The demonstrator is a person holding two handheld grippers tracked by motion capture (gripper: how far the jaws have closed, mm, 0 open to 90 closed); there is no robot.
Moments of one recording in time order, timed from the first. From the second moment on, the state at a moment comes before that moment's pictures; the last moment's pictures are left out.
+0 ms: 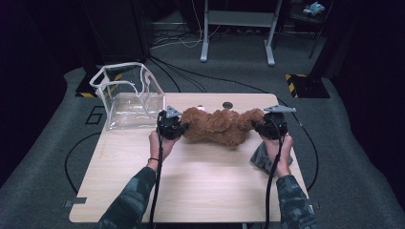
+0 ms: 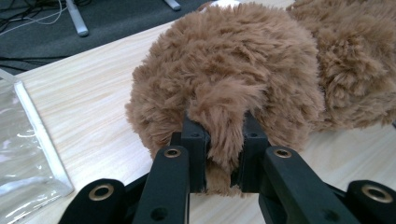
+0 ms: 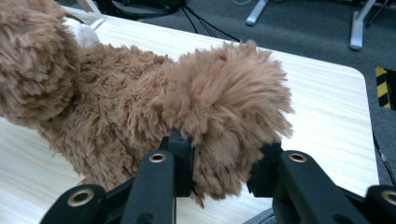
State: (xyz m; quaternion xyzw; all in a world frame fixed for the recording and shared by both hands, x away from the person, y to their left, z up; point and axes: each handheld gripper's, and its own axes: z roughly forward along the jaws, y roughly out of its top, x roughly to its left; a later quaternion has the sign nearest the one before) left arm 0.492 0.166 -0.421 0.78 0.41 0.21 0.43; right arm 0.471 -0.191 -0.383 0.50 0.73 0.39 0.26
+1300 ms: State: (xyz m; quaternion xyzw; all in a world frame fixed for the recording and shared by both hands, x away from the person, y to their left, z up) left arm 0.523 0.182 -0.441 0.80 0.45 0.17 0.37; right arm 0.427 -0.170 -0.417 0.50 0.75 0.39 0.20
